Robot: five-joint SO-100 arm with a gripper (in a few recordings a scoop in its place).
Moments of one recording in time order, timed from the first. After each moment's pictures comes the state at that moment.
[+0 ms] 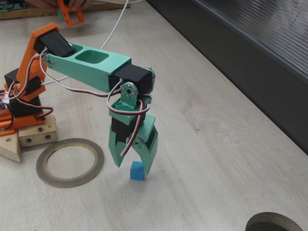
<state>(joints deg) 45.8 58.4 58.5 100.0 75.5</state>
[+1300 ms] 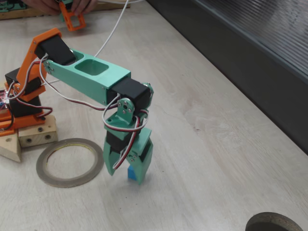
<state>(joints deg) 49.4 54.5 58.5 100.0 75.5</state>
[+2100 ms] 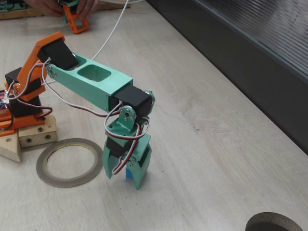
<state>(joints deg) 49.1 50.1 57.6 100.3 75.4</state>
